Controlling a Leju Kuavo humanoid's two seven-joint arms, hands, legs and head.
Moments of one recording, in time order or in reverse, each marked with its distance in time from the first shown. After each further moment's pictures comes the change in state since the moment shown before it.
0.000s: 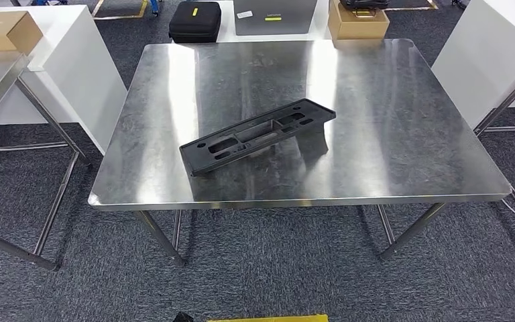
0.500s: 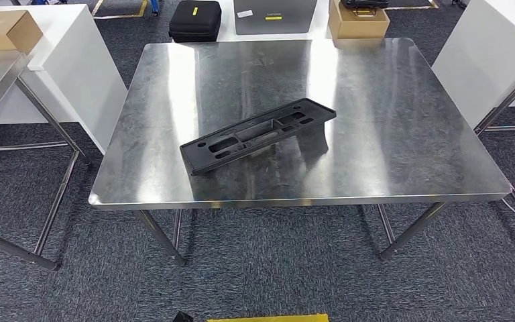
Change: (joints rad) left arm 0.000 0.000 0.000 0.000 0.000 0.001 0.001; right arm -0.001 0.000 0.000 0.000 0.000 0.000 0.001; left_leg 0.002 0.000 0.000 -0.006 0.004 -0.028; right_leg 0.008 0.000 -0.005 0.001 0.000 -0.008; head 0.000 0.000
